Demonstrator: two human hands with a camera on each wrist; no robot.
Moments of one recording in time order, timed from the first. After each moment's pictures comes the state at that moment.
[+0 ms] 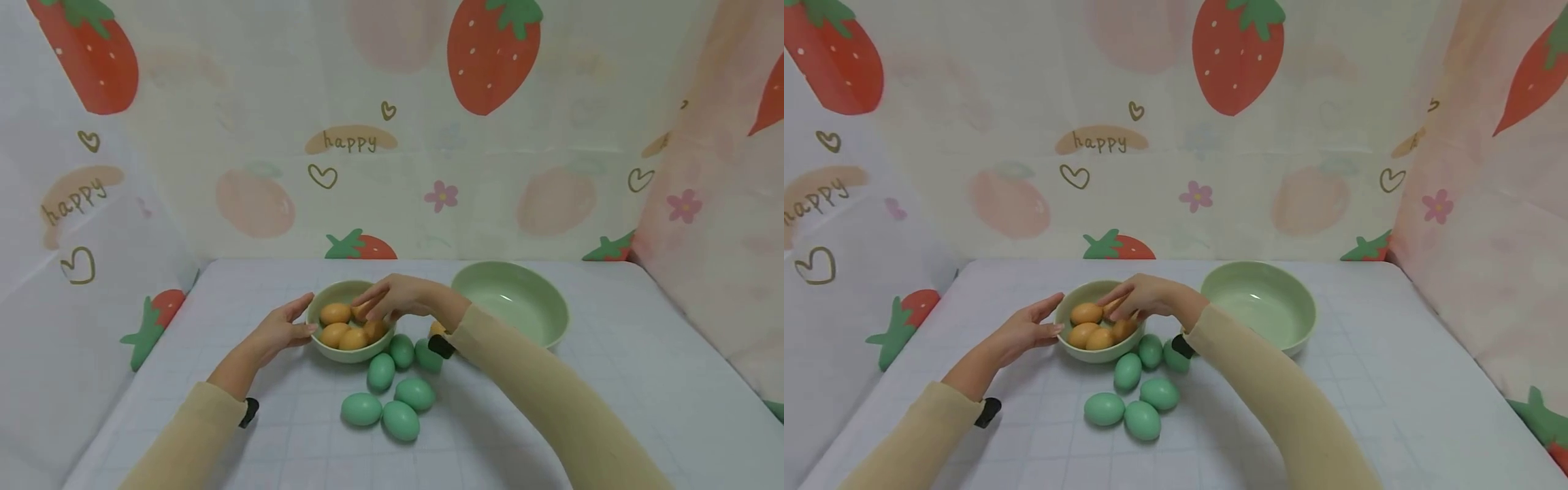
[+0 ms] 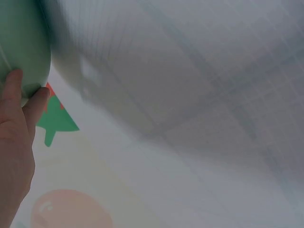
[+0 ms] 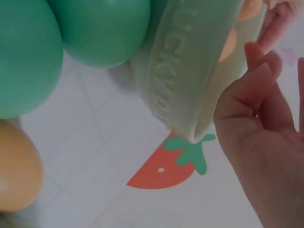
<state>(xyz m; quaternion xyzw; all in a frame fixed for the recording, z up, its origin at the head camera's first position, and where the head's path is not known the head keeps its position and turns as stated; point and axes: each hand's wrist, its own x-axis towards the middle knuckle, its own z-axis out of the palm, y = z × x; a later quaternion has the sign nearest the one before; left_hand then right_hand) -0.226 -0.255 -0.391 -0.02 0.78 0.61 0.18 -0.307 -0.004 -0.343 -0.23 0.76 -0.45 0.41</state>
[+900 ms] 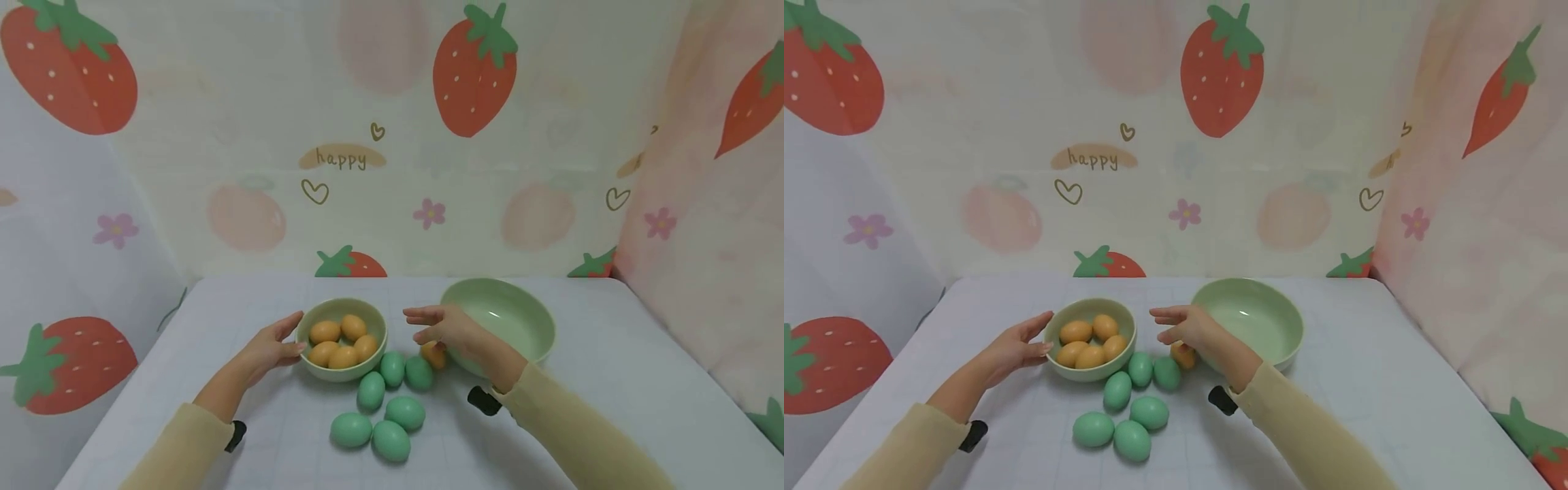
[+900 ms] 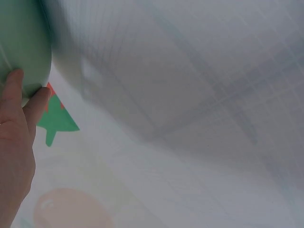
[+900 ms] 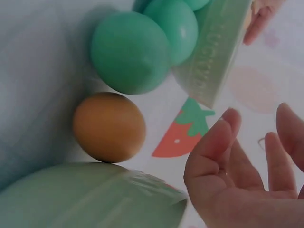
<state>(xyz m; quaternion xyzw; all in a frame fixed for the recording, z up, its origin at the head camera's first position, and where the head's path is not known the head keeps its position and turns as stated) -0.219 -0.252 -0.397 -0.01 0.78 0.60 0.16 -0.257 0.080 -0.352 -0.10 0.80 -0.54 0.24</state>
